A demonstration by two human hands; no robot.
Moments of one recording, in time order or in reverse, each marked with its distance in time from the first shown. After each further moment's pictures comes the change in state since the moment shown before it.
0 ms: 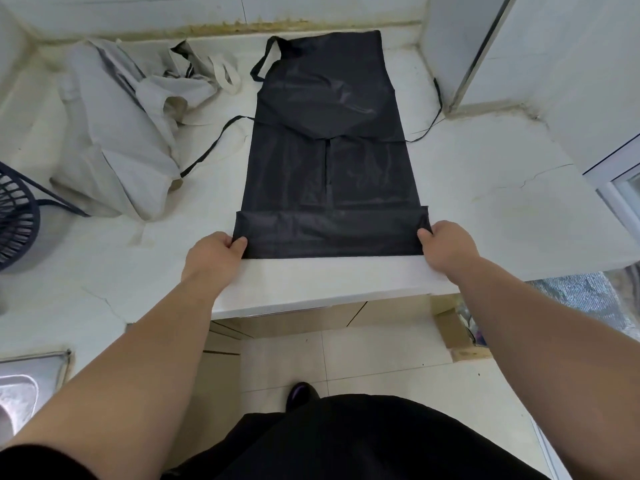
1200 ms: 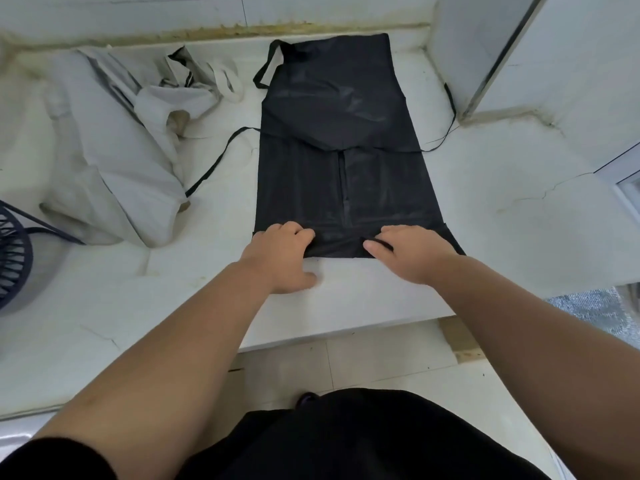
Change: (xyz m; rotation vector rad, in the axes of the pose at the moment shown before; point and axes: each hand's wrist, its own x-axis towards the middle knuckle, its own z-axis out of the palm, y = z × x) left_hand 0.021 0.058 -0.003 0.642 -0.273 0.717; right_hand -0.005 -0.074 0.021 -0.438 -0.178 -0.479
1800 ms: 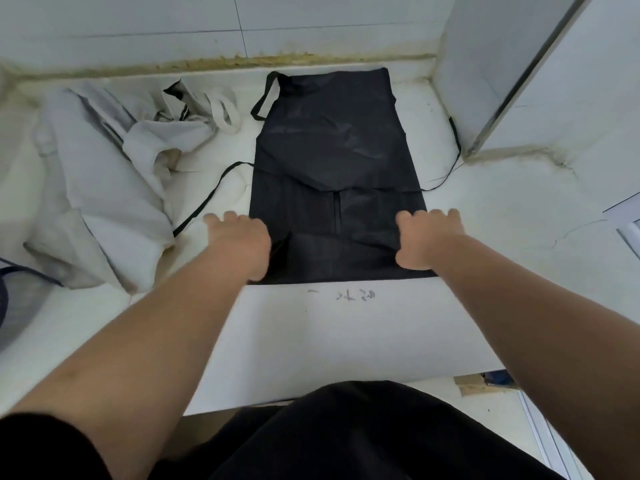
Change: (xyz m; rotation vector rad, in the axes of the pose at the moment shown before) left_hand 0.056 -0.024 -0.060 0.335 -0.187 -0.403; right_hand 0.065 0.025 -0.068 -0.388 -0.070 0.207
